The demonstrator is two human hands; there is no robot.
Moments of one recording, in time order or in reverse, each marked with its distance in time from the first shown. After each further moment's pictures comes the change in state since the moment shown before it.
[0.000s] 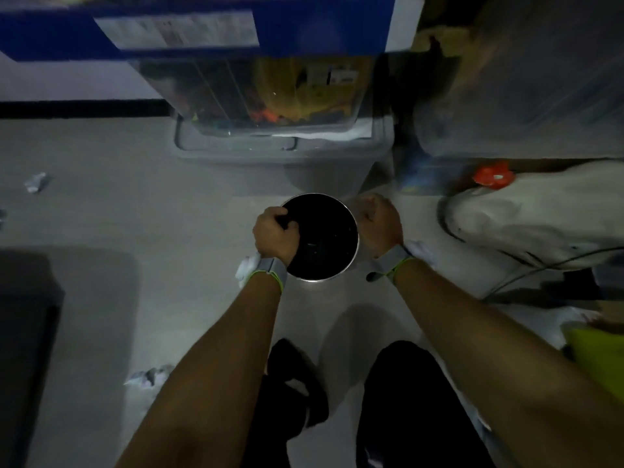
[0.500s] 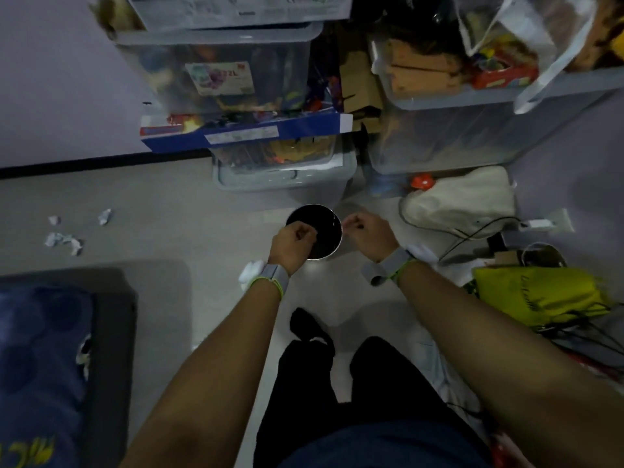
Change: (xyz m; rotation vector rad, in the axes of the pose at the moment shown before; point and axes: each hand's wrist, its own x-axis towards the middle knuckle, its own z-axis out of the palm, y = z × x) left_hand -0.210 0.135 -0.184 0.082 -0.343 0.181; right_hand -0.203 -0.168 -0.184 0.124 -0.221 0.079
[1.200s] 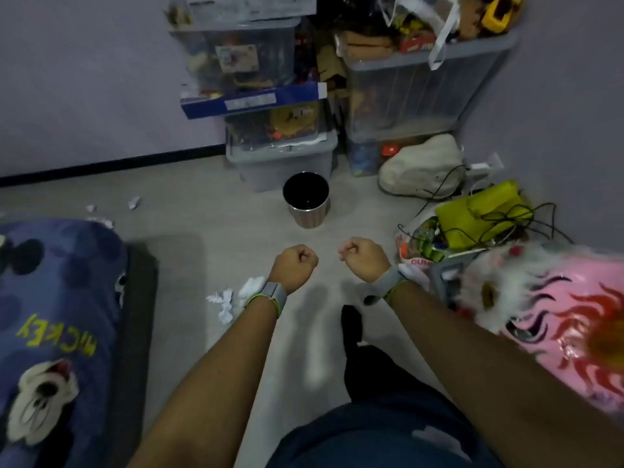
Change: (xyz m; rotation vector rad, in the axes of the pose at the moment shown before) left_hand -0.384 -0.126 0.043 0.089 -0.071 0.131; right_hand -0.390 0.115 0.075 -0.017 0.053 -0.049
